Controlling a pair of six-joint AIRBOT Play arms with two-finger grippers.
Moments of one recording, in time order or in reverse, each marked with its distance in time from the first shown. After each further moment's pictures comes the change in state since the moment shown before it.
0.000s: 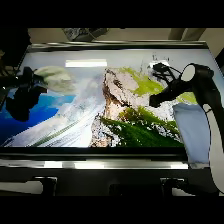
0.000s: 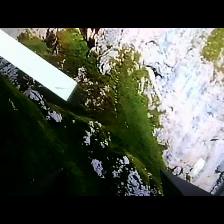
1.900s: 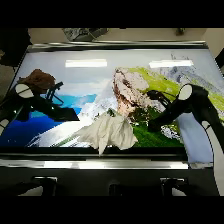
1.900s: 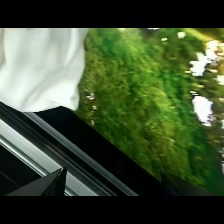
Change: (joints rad) left arm -0.414 0.196 -0.380 0.360 -0.410 0.091; right arm 0.000 0.106 -0.352 0.135 0.156 -0.113
